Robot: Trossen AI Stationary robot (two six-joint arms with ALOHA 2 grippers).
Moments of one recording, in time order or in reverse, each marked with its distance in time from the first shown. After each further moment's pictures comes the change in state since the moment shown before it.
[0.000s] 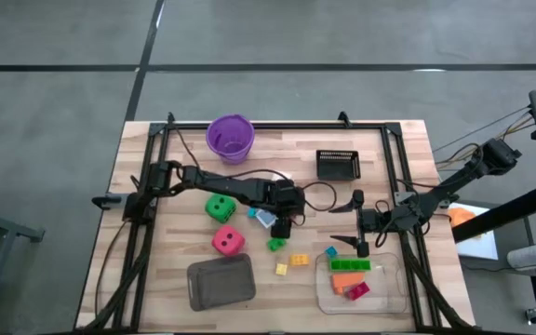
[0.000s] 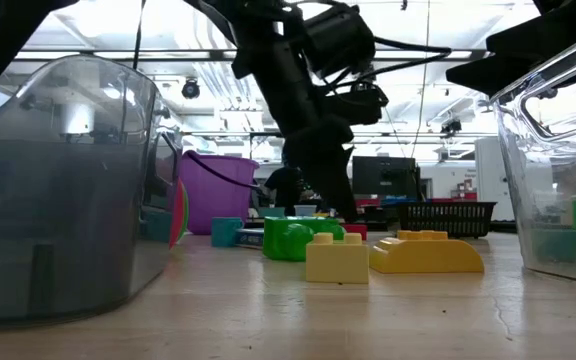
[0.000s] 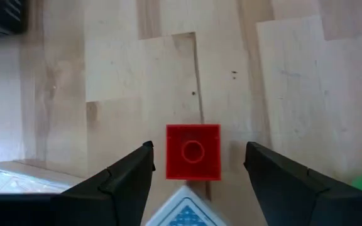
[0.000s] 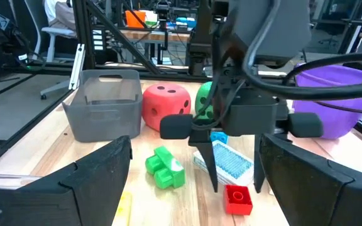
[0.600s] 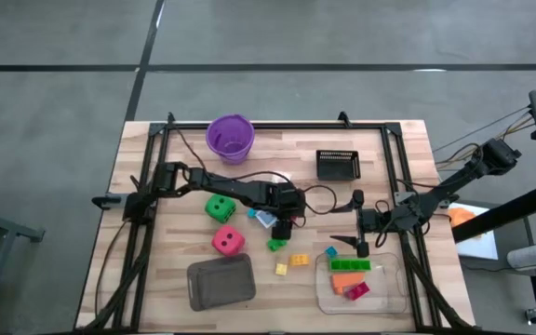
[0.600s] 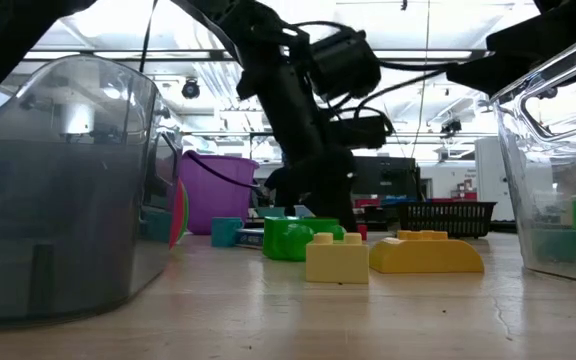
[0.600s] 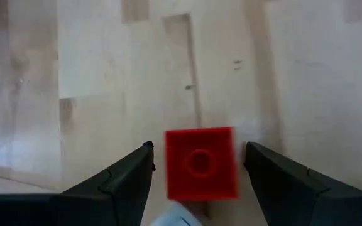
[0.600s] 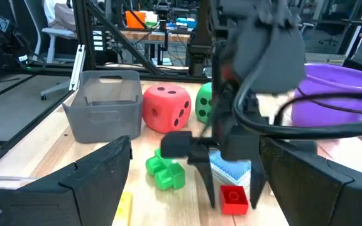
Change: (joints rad) left arm 0.010 0.063 -0.006 0.043 0.012 -0.002; right arm 0.000 0.001 0.004 -0.002 0.000 0.000
